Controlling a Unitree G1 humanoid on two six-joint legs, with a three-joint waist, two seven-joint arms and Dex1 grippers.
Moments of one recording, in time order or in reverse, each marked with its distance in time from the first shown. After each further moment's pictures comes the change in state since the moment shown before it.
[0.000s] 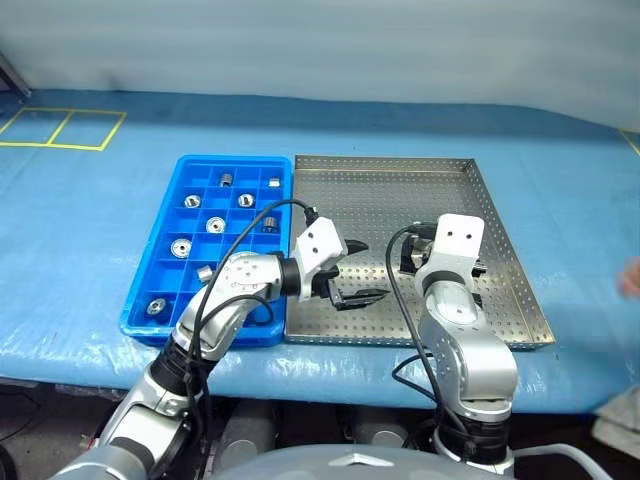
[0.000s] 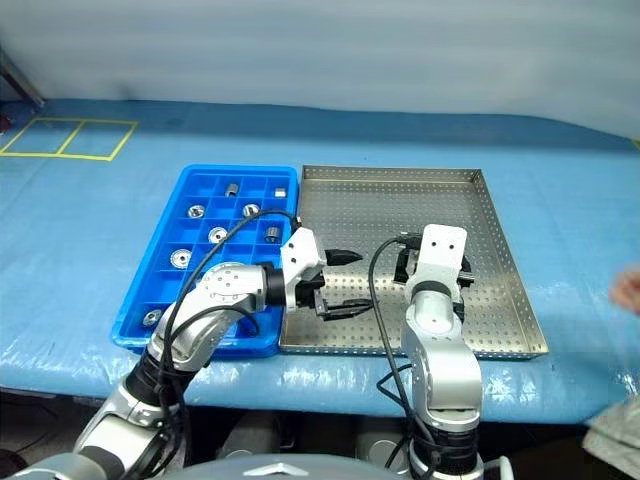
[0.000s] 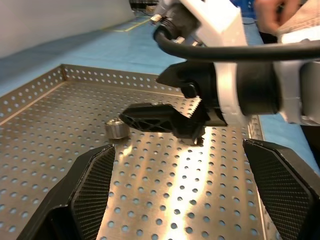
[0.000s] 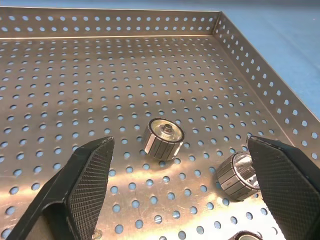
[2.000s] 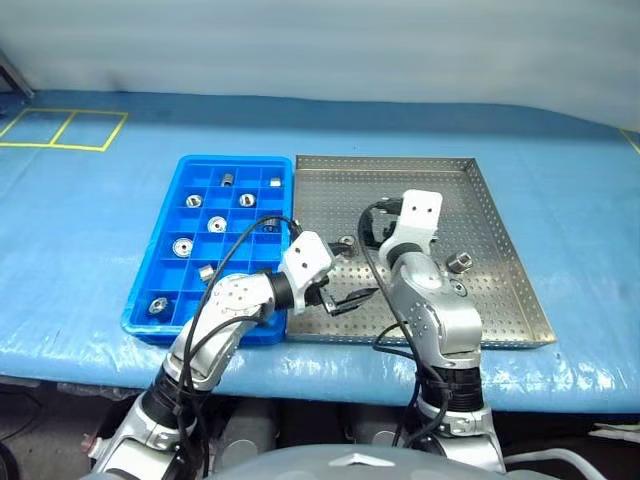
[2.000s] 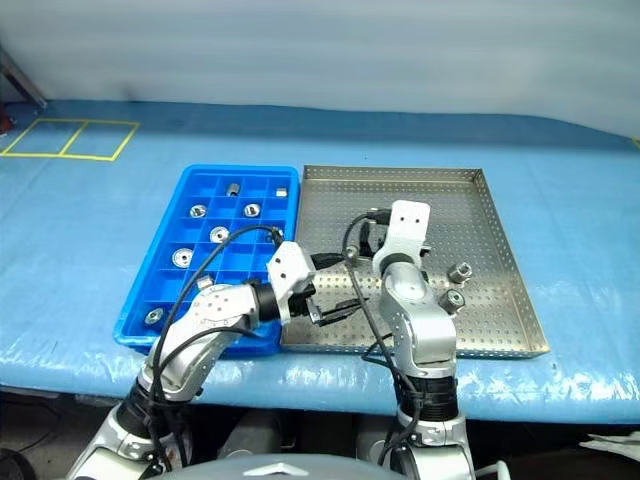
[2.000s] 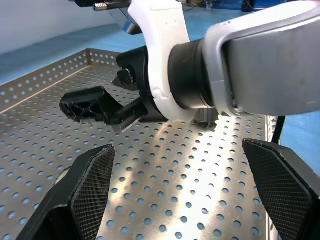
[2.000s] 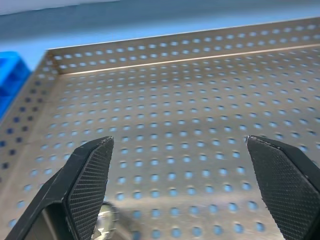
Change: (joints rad) left arm 0.150 0.043 0.031 -0.123 0.056 -0.059 0.132; right arm -0.165 0.013 0.036 0.286 0.204 -0.212 0.119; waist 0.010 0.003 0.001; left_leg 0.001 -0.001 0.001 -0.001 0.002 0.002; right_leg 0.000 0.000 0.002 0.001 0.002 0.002
